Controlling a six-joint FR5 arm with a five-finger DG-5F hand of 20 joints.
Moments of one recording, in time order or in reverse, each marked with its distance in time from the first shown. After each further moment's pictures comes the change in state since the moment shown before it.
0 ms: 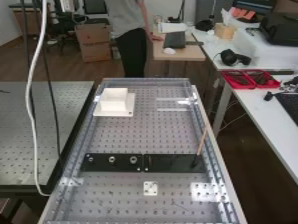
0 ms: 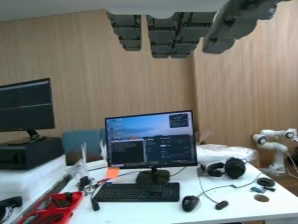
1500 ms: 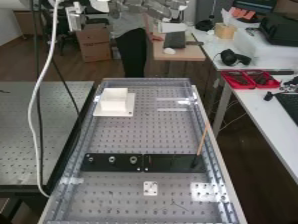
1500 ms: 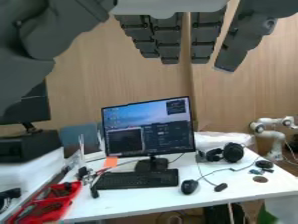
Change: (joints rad) arm 0.001 -0.028 -0.092 0.096 0.013 0.030
